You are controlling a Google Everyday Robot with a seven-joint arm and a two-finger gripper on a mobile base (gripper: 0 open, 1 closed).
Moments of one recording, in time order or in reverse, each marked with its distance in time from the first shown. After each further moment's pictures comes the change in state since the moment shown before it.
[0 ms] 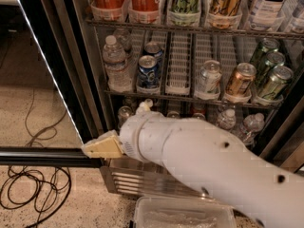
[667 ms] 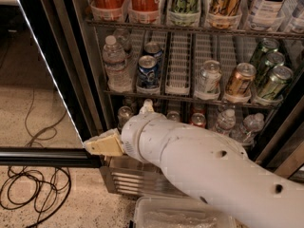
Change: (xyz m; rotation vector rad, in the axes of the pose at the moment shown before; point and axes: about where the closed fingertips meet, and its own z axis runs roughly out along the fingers) arm -0.001 -0.007 -0.002 0.061 -0.027 0.031
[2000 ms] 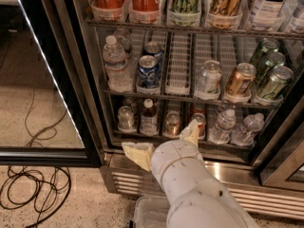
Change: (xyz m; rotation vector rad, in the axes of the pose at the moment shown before) arm 0.055 -0.060 -0.062 0.427 -0.071 0.099
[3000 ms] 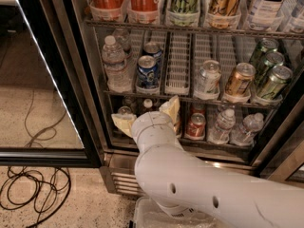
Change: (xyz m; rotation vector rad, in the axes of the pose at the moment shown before) arm -0.034 0.006 0.091 0.086 -0.079 -0.018
